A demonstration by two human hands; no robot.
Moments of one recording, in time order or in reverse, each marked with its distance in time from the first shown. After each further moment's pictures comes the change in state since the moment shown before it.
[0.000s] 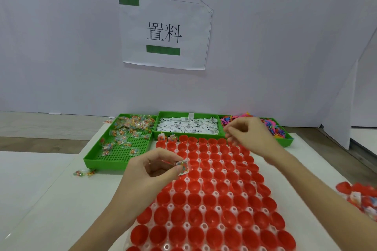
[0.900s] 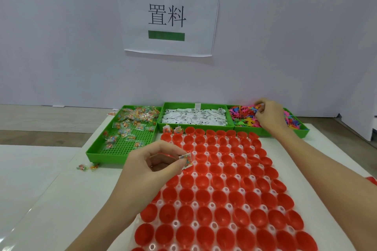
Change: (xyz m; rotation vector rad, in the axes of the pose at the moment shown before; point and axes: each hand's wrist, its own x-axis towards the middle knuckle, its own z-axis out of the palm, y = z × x) left_hand 0.005 -0.004 -0.005 0.015 0.017 0.001; right_hand 0.119 0.115 -0.005 -0.457 0.352 -0.028
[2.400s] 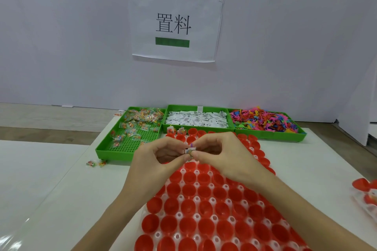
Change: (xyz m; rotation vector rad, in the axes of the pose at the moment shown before) left_hand 0.009 -0.009 0.000 0.161 0.035 0.204; right_hand -0.170 -0.157 -0.059 0.693 -0.582 -0.245
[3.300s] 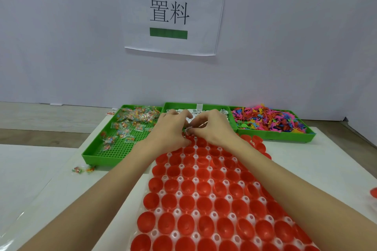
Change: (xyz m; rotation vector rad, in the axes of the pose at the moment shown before) left_hand 0.131 -0.065 0.028 0.870 -0.303 0.103; right_hand 0.111 0.055 -0.004 -0.329 0.132 0.094
